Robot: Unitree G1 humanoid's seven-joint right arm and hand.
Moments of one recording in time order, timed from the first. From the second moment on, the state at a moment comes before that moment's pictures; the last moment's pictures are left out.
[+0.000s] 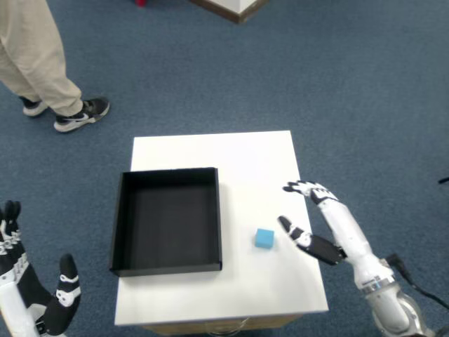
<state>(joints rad) -0.43 -0.17 1.55 2.08 1.12 -1.58 -0.11</state>
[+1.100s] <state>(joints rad) -0.40 -0.18 2.42 2.03 0.84 -0.78 -1.34</state>
